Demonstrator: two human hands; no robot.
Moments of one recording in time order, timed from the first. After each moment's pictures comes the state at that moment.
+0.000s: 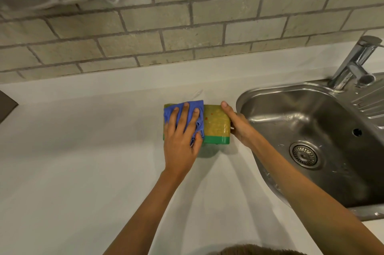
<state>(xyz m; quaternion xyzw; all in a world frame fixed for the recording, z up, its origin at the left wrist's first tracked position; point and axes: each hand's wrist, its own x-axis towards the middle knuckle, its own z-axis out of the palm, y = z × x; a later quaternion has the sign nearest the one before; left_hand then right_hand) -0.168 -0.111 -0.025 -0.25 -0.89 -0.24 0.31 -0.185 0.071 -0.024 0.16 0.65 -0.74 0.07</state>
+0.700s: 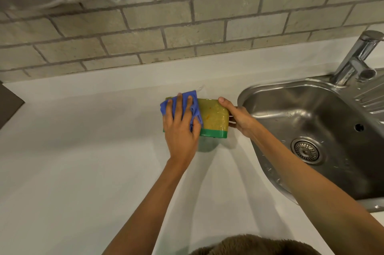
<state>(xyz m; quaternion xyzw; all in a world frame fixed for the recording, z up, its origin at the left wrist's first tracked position) -0.170 -0.102 -0.012 -0.15 -0.91 -0.29 0.26 -0.193 0.075 -0.023 0.18 0.67 -0.72 0.08</state>
